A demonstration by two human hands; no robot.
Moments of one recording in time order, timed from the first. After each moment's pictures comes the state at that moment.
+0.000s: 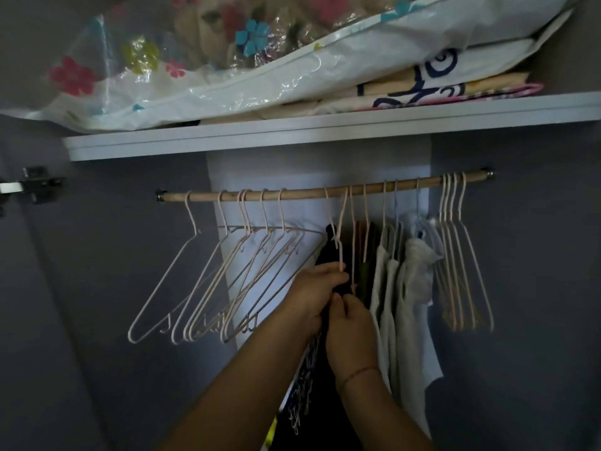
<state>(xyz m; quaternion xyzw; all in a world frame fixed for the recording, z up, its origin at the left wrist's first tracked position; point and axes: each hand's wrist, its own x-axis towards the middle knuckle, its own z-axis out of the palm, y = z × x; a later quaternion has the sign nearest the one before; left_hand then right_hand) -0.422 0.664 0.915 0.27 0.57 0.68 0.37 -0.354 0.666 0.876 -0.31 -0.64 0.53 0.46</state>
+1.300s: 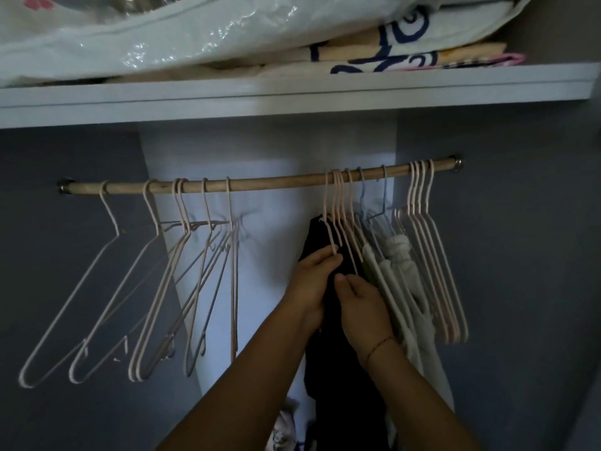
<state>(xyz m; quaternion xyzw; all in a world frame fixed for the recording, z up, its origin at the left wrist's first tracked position) -0.416 0.765 0.900 0.28 0.51 0.71 0.39 -0.341 0.787 0.865 -0.32 -0.68 0.50 0.43</state>
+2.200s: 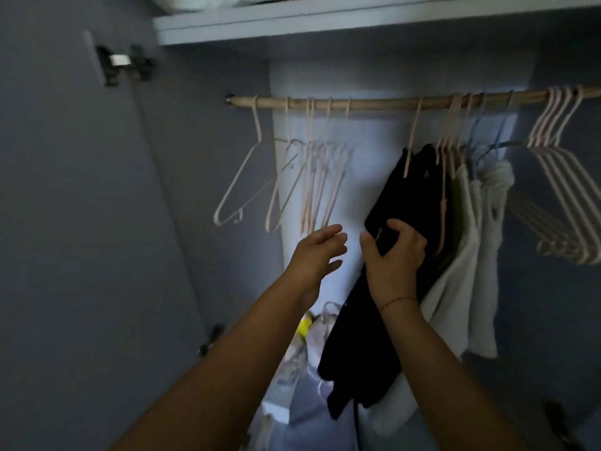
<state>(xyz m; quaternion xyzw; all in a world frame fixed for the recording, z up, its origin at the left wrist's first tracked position) -0.421 0.558 0.830 0.23 0.61 0.70 0.29 -0.343 0.641 0.819 -0.32 -0.70 0.43 0.48</state>
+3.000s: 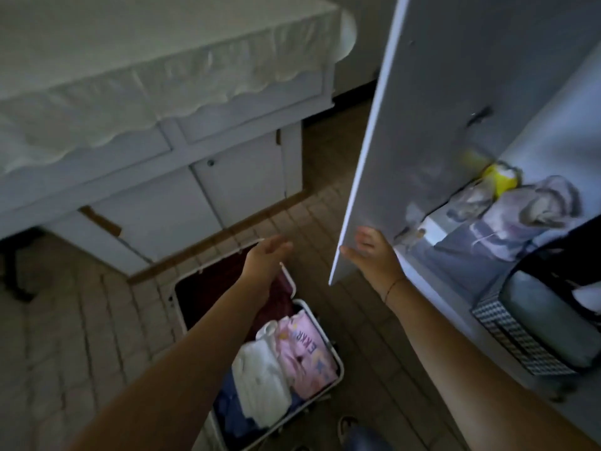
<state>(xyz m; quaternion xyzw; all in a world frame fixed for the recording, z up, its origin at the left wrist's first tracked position) -0.180 0.001 0.533 -0.27 0.68 0.68 0.08 -0.205 0.203 0.529 -0.08 -0.78 0.61 -0.12</state>
